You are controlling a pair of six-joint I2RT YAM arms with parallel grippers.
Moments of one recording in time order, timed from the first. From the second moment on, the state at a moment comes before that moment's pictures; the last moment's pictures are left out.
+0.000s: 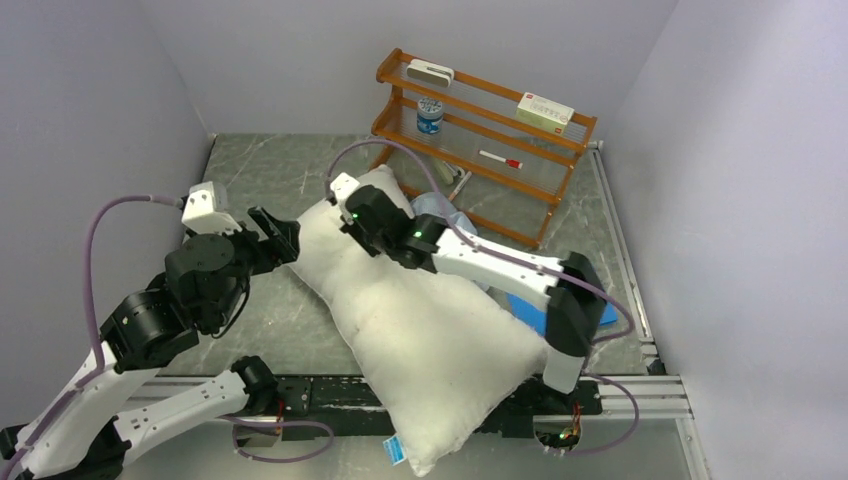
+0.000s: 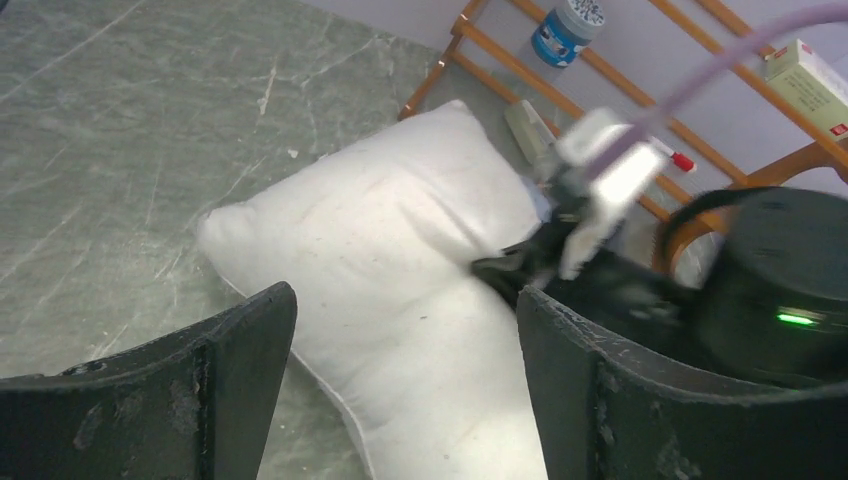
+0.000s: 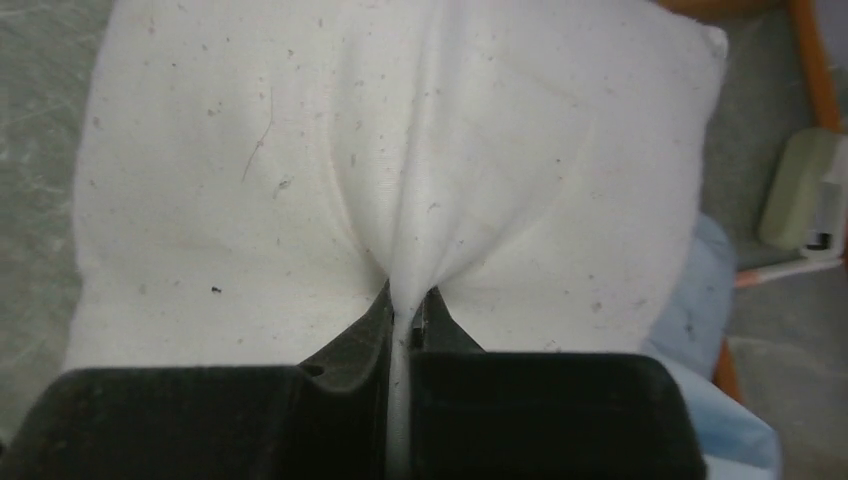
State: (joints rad) left arm -0.87 0.67 1.18 -0.81 -0.74 -0.65; right arm 1.04 1.84 1.57 -0.40 0.29 -0.04
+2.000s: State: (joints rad) left arm -0.86 1.40 0.45 0.30 -0.12 -0.99; right arm 0.92 0.87 1.34 -0.30 0.38 -0.13
